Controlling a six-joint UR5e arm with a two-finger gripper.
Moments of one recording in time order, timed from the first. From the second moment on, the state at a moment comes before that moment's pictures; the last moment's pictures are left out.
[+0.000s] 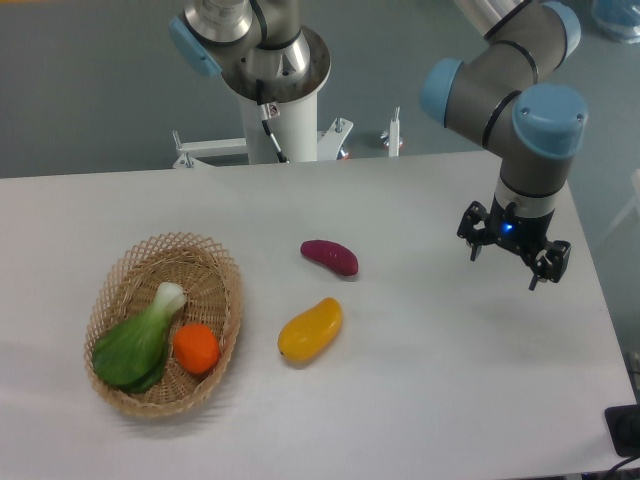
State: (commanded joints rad) arm 2.75 -1.96 -1.58 -0.99 1.52 1.41
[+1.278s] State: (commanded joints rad) arm 2.62 -1.94 -1.66 -1.00 1.51 1.11
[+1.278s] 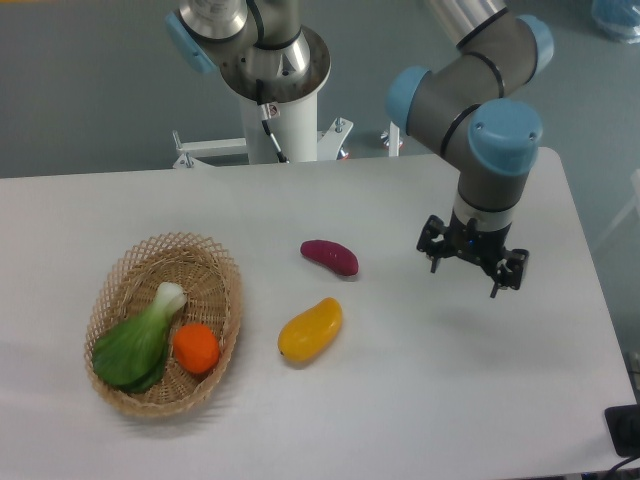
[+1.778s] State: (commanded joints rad) arm 2.49 -1.94 -1.66 -1.00 1.44 0.82
